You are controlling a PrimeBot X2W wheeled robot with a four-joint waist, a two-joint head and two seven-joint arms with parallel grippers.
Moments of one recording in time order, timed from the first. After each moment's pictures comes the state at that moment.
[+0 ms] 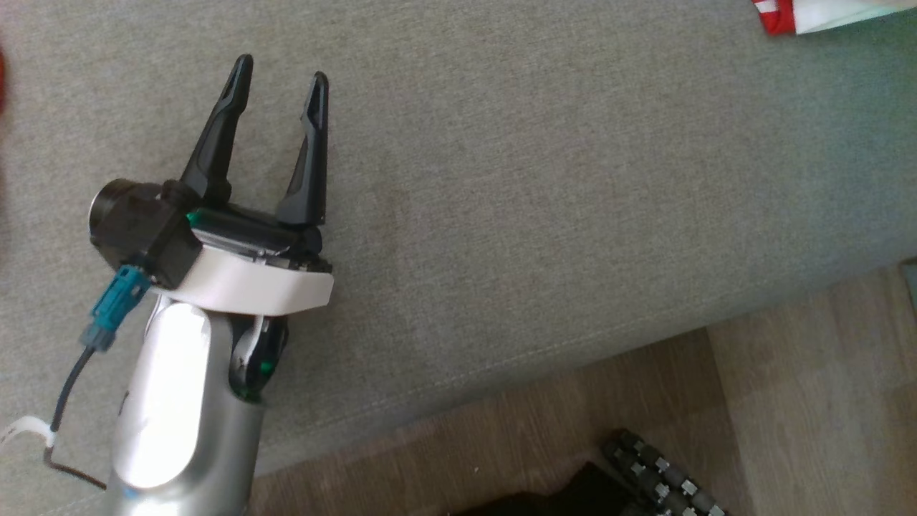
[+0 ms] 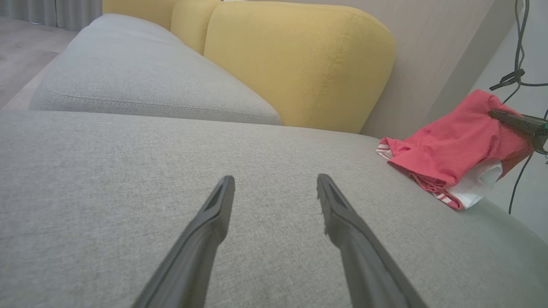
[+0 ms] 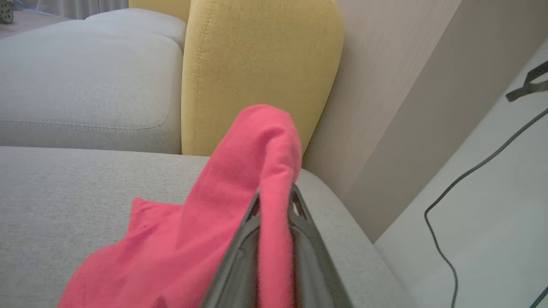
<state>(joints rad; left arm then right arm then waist) -0.38 0.04 -0.18 0.03 -0.16 -0.12 -0.26 -1.08 -0.43 -0.03 0.82 0.20 0.13 -0.26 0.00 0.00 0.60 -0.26</state>
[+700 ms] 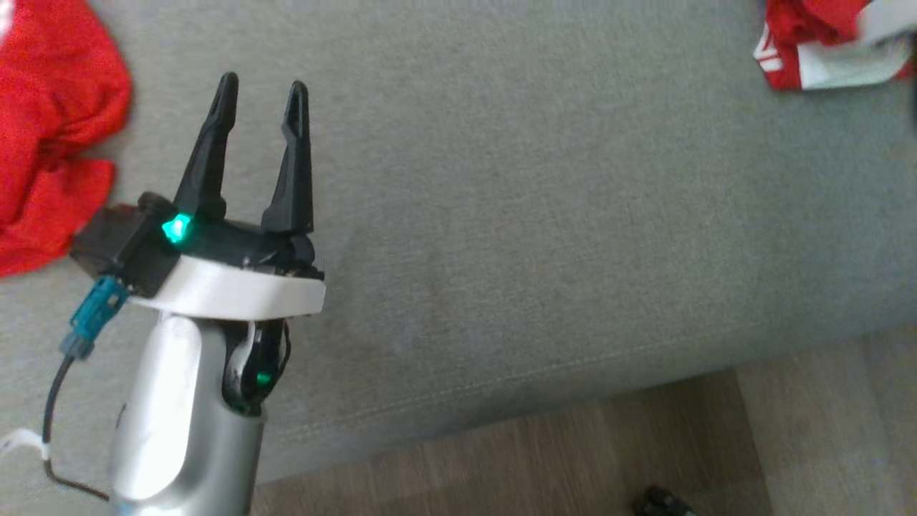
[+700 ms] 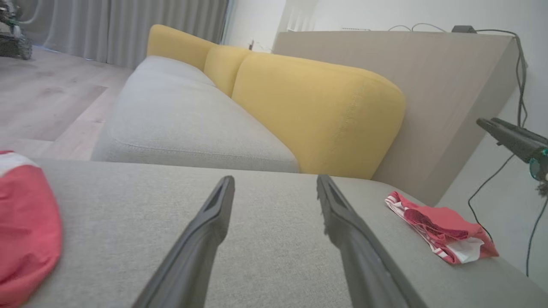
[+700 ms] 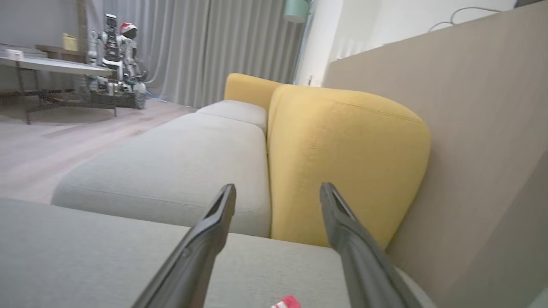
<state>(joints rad) -0.36 0.04 -0.18 0.03 -0.28 -0.10 -0.26 -0.99 -0.34 0.09 0.56 0.22 0.13 -0.26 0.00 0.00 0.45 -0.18</state>
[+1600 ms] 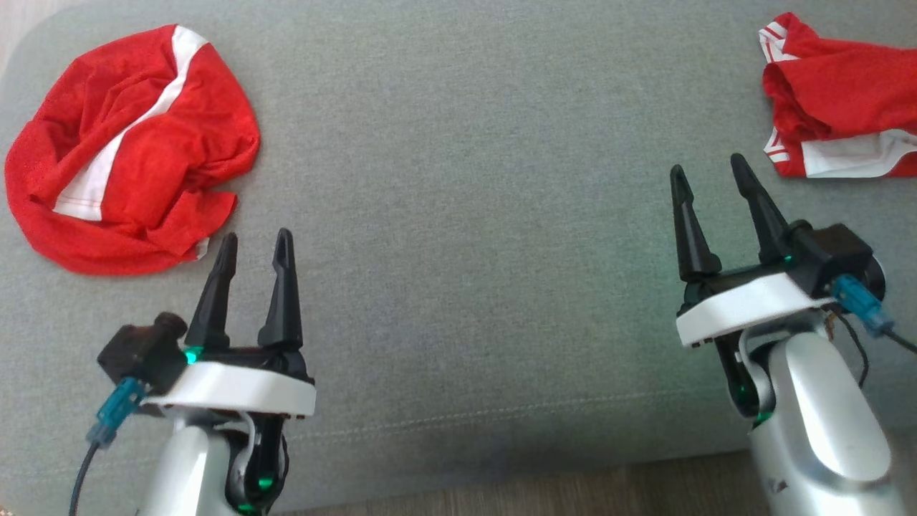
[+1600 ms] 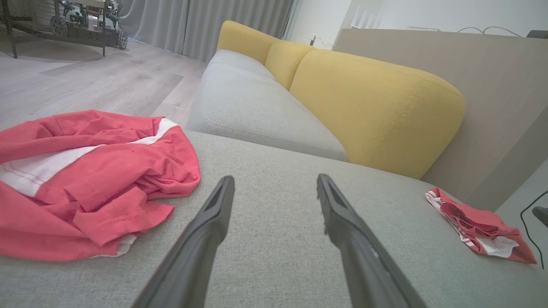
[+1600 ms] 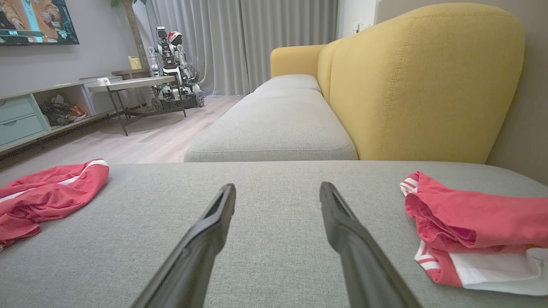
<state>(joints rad) -0.11 0.04 -0.15 0.09 -0.36 -0.04 -0.26 -0.33 -0.08 0.06 0.29 0.16 0.13 -0.26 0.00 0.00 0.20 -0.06</state>
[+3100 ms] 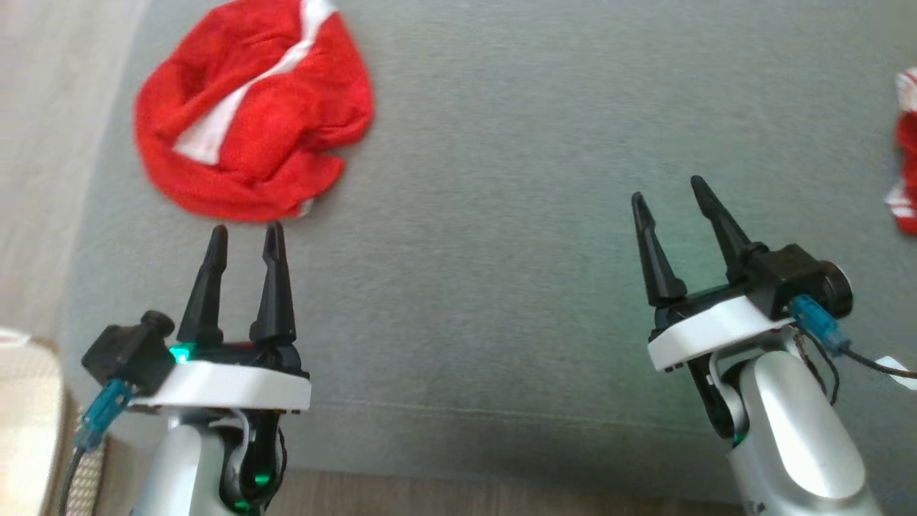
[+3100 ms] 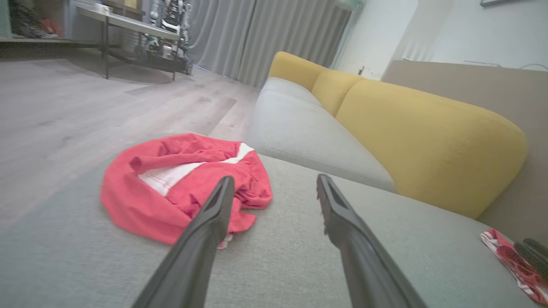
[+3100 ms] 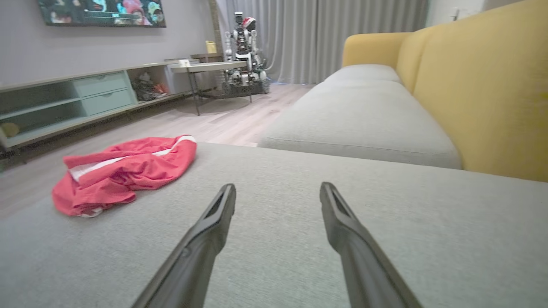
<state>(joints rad) -0.10 0.04 -0.14 0.05 -0.39 -0.02 -0.26 -0.29 -0.06 0.12 0.26 0.10 0.13 -0.26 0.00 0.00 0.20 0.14</state>
